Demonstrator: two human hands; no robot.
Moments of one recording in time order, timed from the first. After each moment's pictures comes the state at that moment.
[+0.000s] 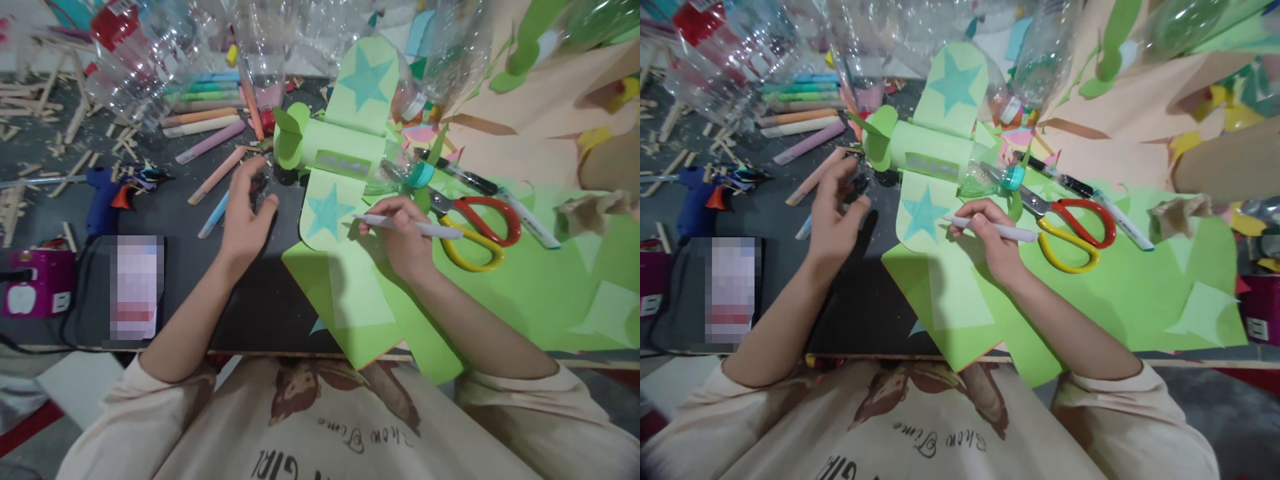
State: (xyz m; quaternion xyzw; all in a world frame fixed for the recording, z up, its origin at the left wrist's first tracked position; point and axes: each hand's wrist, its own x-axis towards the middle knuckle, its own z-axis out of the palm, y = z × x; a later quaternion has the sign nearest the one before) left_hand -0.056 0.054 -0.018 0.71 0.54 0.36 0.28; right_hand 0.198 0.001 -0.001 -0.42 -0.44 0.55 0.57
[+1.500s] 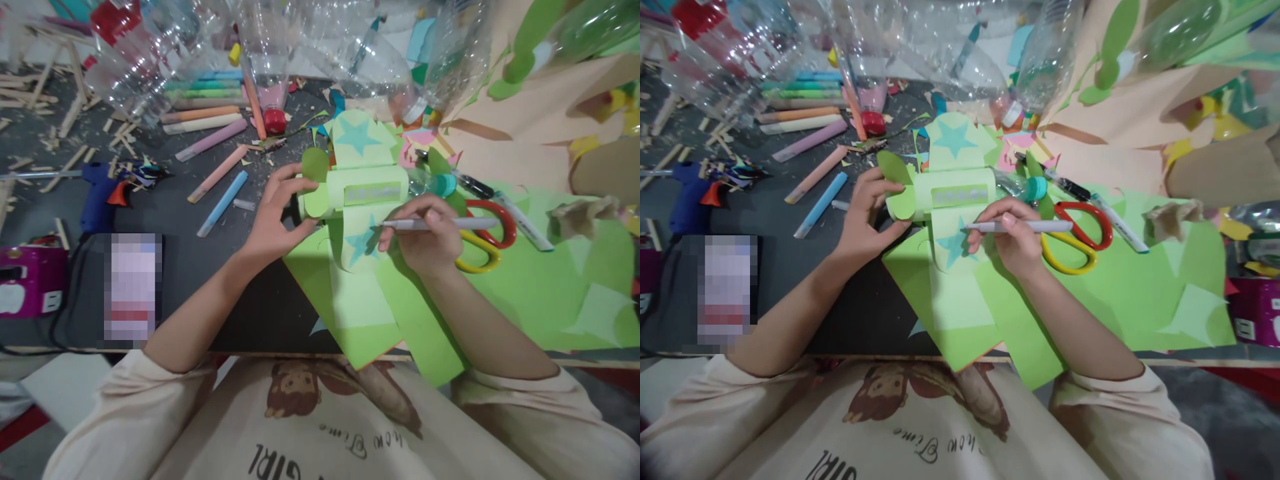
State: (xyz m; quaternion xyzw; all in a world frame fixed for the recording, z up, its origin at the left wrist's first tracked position) left_hand -0.024 0.046 -0.015 0.78 0.43 0.34 0.29; right_hand 0.213 0.008 0.011 -0.40 -0.44 0.56 0.58
